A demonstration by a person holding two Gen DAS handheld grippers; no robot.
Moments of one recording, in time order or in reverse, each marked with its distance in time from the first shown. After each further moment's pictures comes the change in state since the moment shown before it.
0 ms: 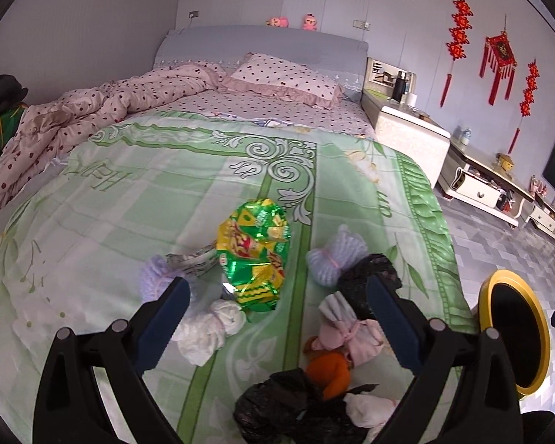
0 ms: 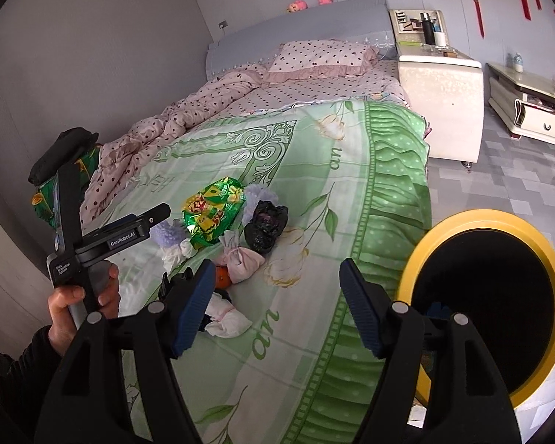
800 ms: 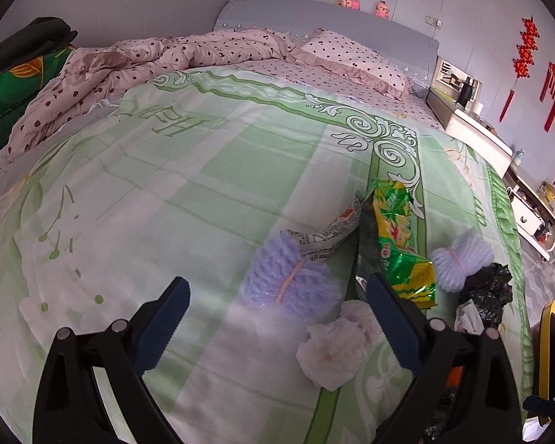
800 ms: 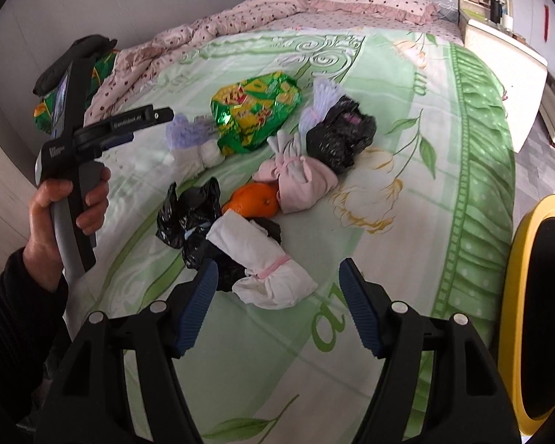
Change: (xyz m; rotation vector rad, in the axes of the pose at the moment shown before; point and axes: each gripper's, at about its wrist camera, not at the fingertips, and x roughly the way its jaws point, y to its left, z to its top) left arm 0.060 0.112 -0.014 -0.163 0.094 0.138; right arm 0.127 0.065 -0.051 -0.188 0.294 0.032
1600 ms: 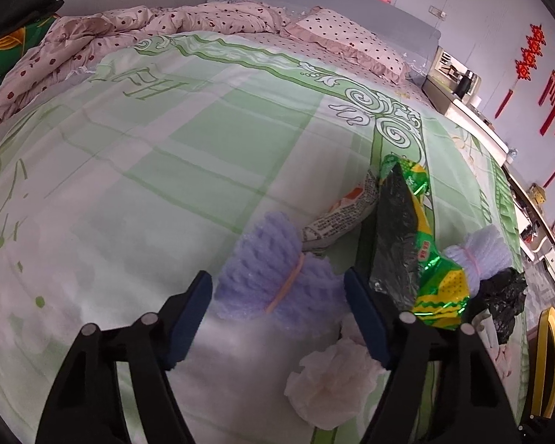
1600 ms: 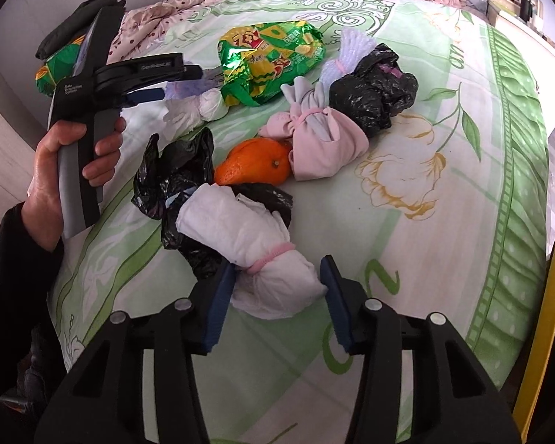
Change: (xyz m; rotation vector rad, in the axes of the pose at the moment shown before) left arm 0.057 -0.005 0.000 -0.021 0.093 -0.082; right arm 0.044 0.008 -0.006 -0.085 0.111 0.022
